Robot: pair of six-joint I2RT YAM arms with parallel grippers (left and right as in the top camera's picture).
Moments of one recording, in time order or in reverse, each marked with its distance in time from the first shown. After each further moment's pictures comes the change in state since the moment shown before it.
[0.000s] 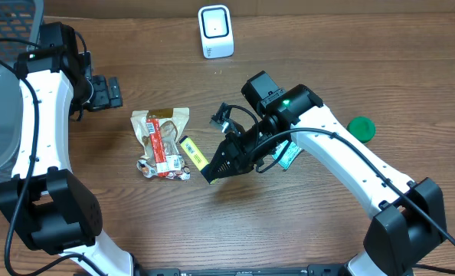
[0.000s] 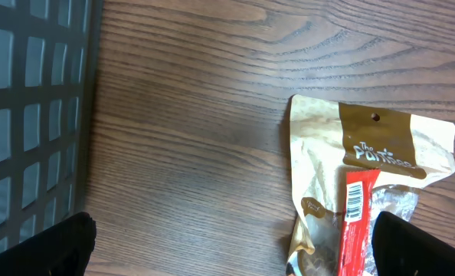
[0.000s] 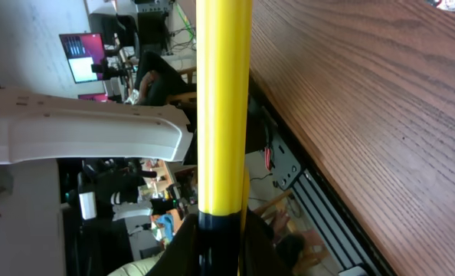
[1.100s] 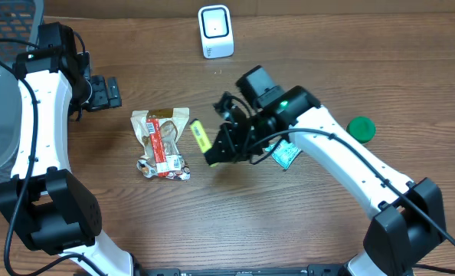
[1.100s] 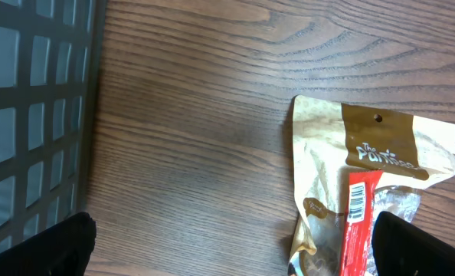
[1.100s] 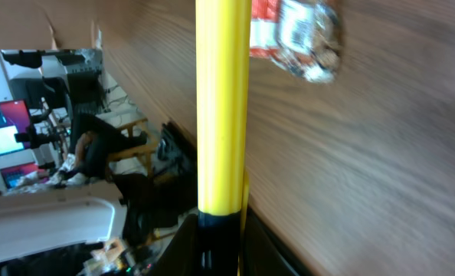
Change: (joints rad) left arm 0.006 0.000 0.000 0.000 0.000 0.000; right arm 0.004 0.000 0.000 0.161 0.288 0.232
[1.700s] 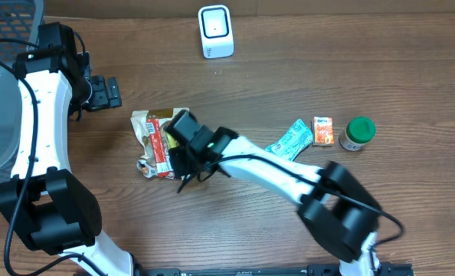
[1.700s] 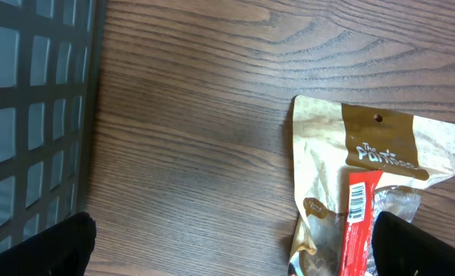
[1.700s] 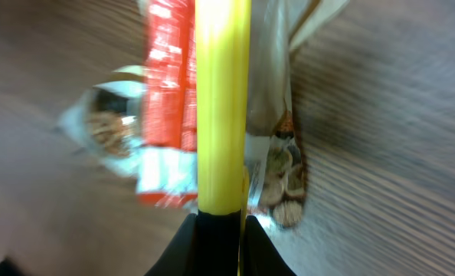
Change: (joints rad) left arm 0.000 0.000 0.000 0.000 0.000 0.000; right arm 0.313 0.245 0.000 0.444 0.585 0.243
